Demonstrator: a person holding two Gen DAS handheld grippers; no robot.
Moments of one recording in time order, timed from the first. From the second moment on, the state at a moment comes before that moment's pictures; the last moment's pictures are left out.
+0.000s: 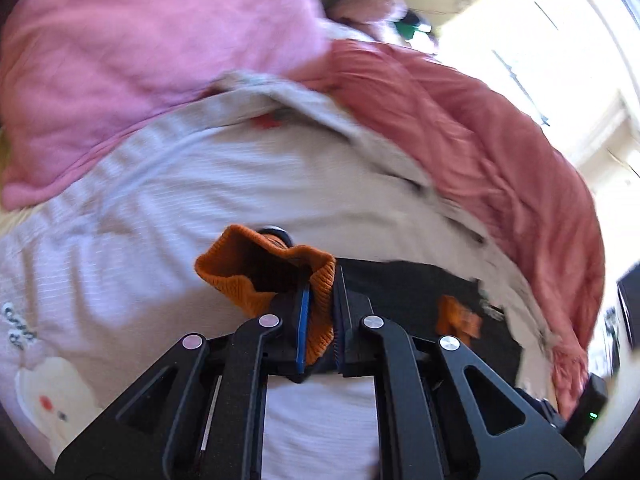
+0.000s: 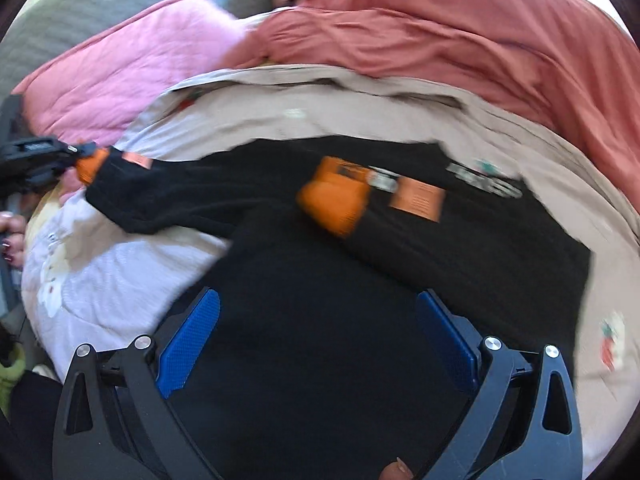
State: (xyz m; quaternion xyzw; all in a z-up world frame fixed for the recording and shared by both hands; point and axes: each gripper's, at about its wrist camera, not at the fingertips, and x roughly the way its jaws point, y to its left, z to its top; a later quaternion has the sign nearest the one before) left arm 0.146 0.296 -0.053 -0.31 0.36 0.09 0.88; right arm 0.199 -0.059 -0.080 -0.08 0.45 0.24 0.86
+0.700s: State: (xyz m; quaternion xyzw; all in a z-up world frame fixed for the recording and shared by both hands) left arm 0.224 -0.010 -0.126 -0.22 0.51 -0.14 0.82; right arm 0.180 -0.294 -0.105 0.06 0.48 0.06 0.88
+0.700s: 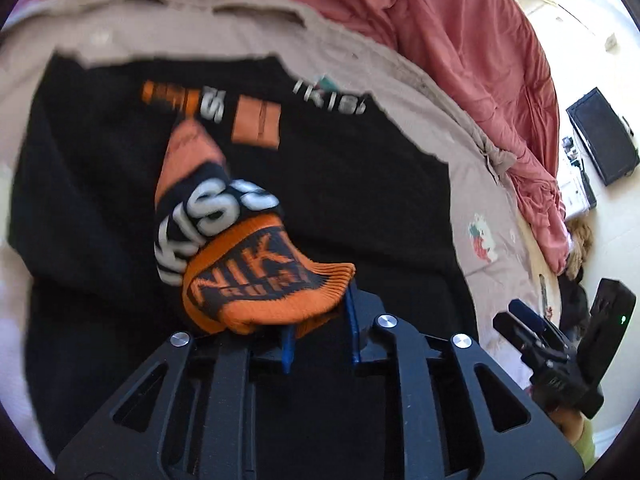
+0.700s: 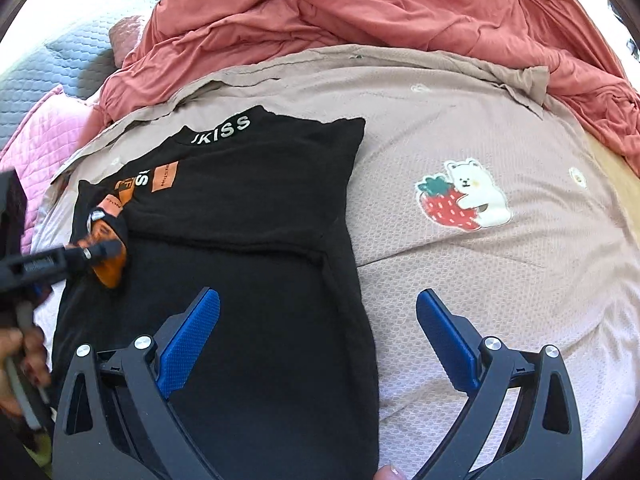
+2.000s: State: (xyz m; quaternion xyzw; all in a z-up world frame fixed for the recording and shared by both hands) left arm 0.151 0.136 -0.112 -0.20 0.40 0.05 0.89; right arm 0.190 -0.034 -0.132 -0.09 0.43 0.23 0.86
